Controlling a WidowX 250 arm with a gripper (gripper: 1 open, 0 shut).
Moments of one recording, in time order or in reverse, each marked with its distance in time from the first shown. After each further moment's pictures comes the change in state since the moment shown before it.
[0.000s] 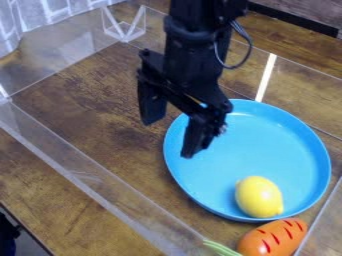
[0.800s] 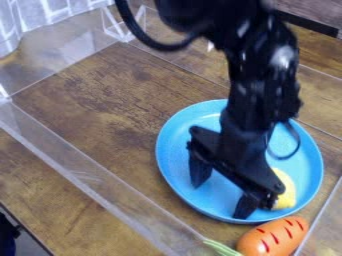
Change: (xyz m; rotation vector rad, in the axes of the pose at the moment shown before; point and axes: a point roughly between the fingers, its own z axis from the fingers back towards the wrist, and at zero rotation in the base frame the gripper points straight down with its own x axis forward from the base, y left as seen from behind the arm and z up) arm 0.023 -0.052 -0.063 -0.012 -0.056 0.068
